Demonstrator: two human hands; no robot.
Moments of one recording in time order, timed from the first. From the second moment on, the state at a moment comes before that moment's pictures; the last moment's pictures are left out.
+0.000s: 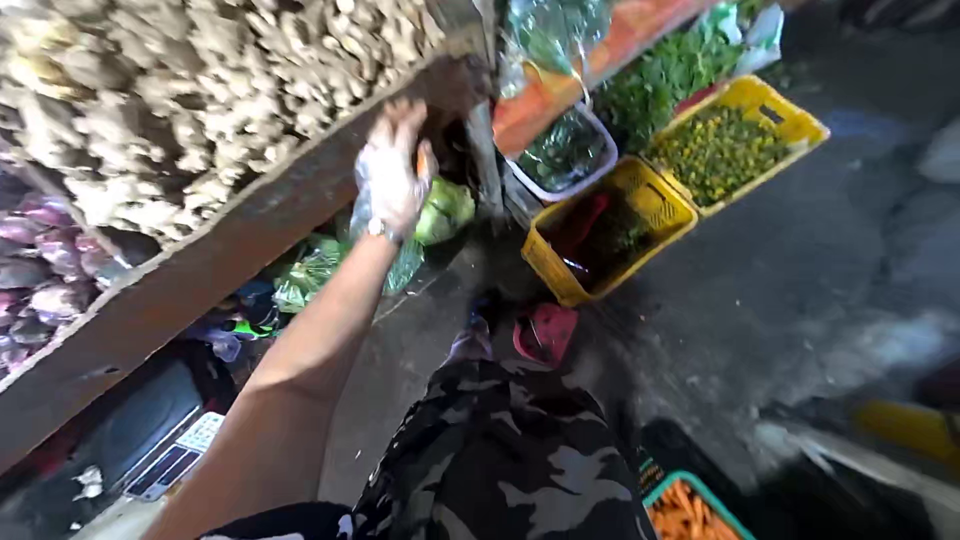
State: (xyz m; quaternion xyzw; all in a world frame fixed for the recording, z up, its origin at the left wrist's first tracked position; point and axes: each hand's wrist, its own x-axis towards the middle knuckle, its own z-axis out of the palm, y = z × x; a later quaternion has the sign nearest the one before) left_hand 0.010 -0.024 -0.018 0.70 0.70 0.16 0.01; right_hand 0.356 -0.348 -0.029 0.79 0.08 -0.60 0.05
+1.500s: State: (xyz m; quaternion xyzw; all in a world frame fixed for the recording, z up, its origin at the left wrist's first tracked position) left_hand -0.142 -0.347 -0.269 0.33 0.84 0.07 0.42; right_hand 0.229 -0.427 -0.443 0.79 0.16 -0.60 0.02
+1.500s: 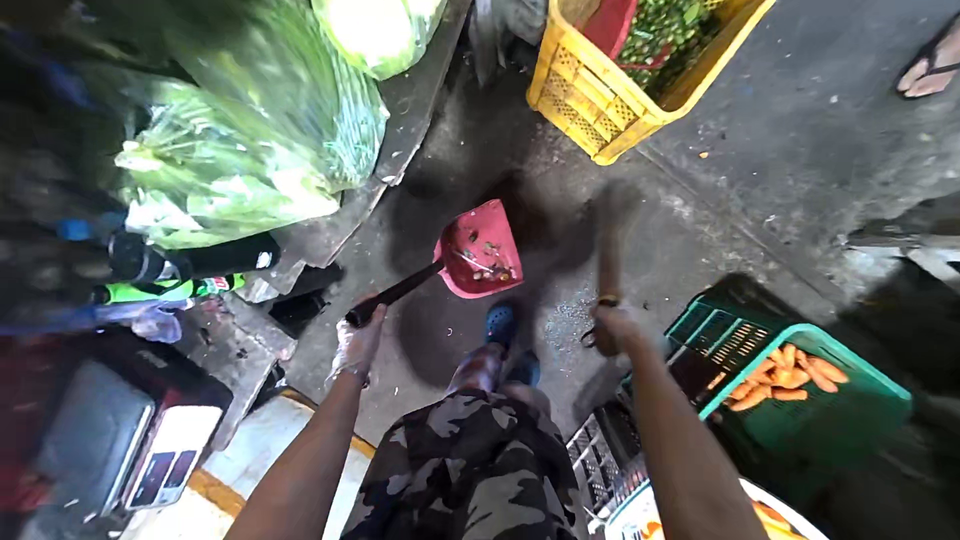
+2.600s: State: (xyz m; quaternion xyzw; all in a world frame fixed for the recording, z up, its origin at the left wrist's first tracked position) left_hand -0.283 -0.495 -0.271 0.15 0.89 0.06 0.42; right_hand 0.082 -0.608 -0.357 0.71 0.37 -0.59 0.09
